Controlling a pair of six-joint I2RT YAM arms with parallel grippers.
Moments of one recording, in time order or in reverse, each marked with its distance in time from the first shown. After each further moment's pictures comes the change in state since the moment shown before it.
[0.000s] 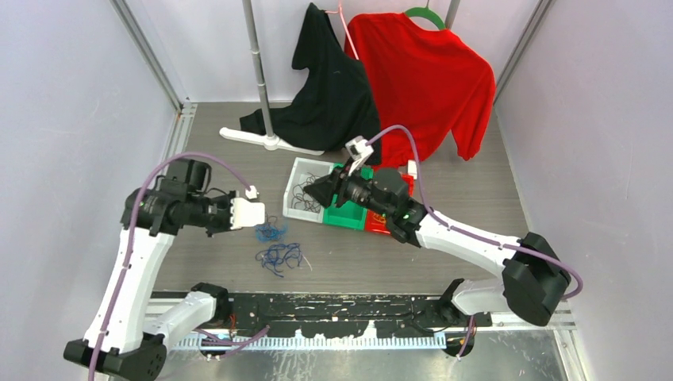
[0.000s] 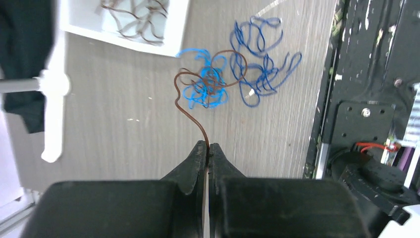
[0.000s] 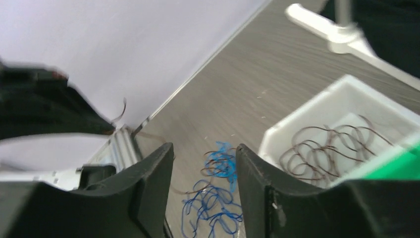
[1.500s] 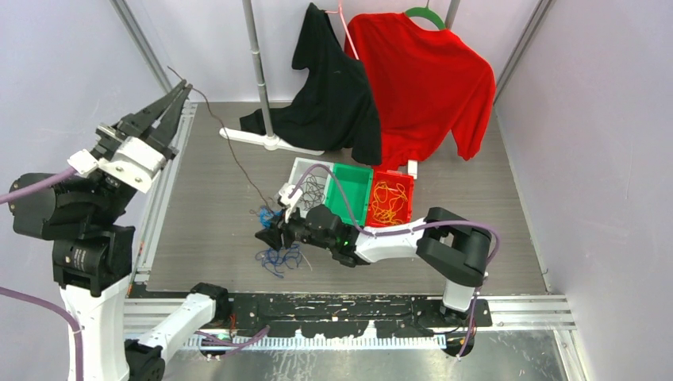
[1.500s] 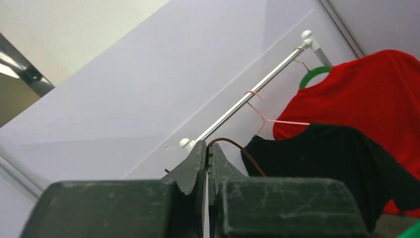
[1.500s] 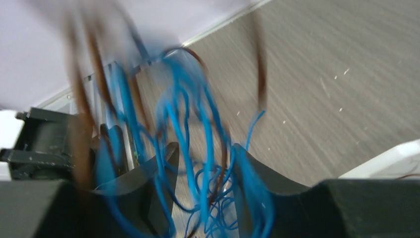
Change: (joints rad) left arm 0.000 -0.101 0.417 1.149 0.006 -0.727; right arm 0.362 0.478 0.151 0.274 0.116 -0.254
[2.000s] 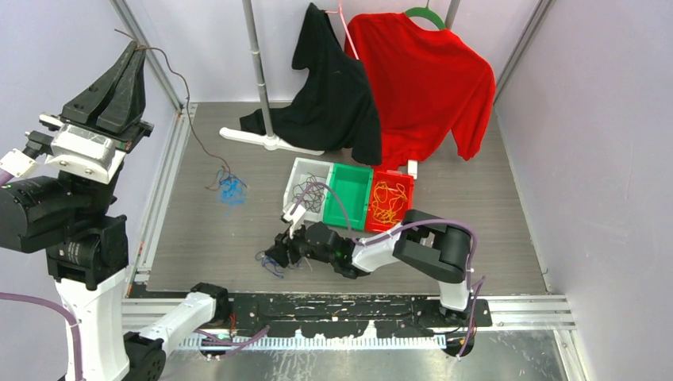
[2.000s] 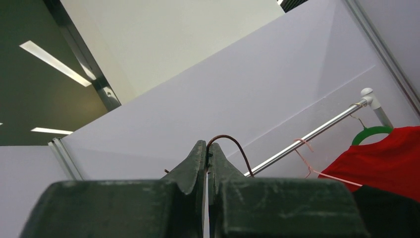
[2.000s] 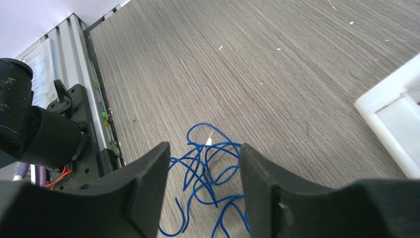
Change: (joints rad) left arm 0.000 0.076 0.106 0.242 -0.162 -0.100; right arm 0.042 0.137 -0.110 0.092 0.066 0.061
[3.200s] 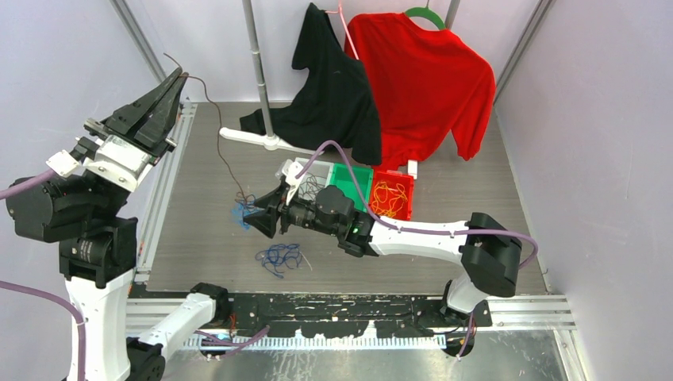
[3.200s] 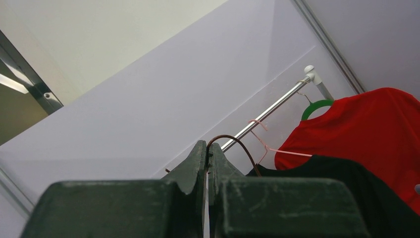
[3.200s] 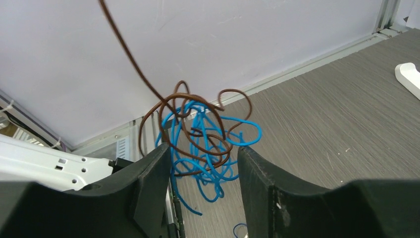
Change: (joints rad) left arm 0.000 -0.048 -0.118 -0.042 0.163 -0.006; right arm -0.038 -0.317 0.235 -0.224 -0.124 -0.077
